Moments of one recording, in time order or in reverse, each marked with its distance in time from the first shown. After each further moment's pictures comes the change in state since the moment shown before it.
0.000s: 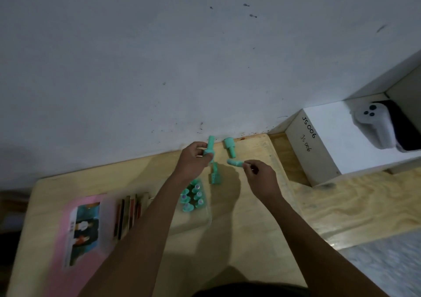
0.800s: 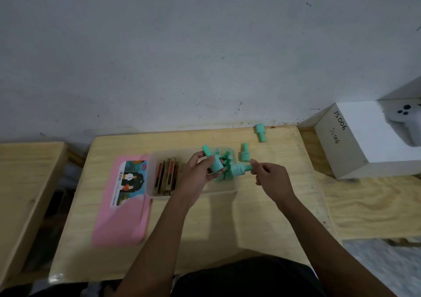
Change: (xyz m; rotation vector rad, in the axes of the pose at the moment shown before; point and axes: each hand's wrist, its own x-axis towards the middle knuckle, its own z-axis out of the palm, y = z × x) left_hand -0.143 -0.051 -0.058 -0.628 0.066 -0.114; right_hand -0.105 -0.045 0.013 0.205 -0.147 0.012
